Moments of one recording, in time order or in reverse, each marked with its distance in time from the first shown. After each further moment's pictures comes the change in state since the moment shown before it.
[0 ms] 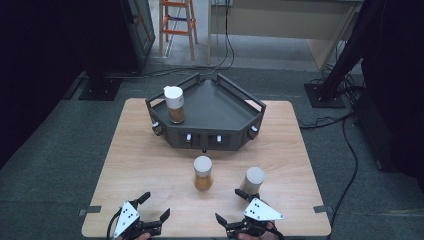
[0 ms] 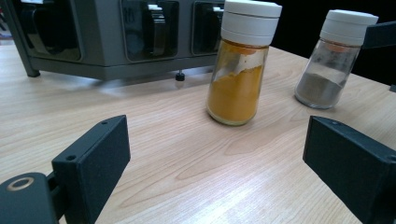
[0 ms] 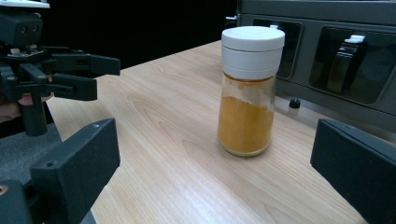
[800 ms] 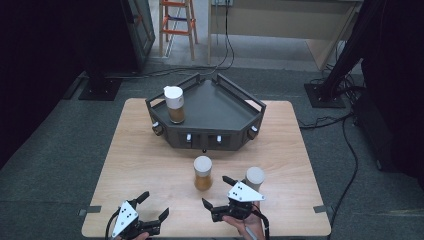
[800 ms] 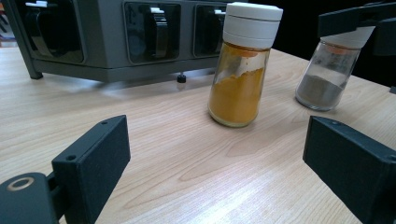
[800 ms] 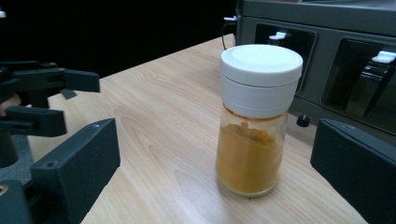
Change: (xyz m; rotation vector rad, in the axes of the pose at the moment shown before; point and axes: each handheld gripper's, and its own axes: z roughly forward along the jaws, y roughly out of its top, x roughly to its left) left arm 0.002 0.000 -0.002 -0.007 0.001 0.003; right arm 0.000 0.033 0.049 0.049 -0.022 0.006
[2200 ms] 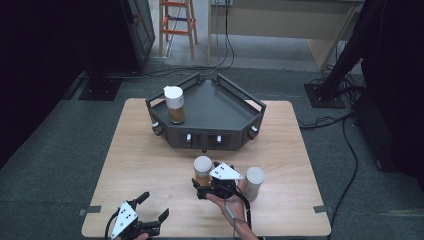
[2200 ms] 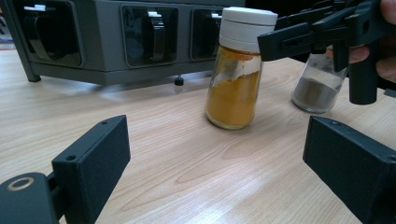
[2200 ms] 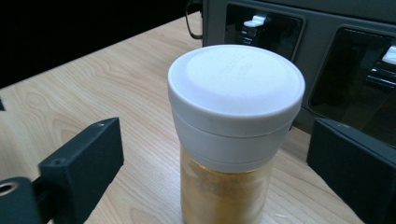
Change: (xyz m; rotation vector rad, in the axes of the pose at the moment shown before) left arm 0.000 0.000 -0.002 -0.009 -0.009 0.001; right arm 0.007 0.031 0.066 0.106 -0.136 0.013
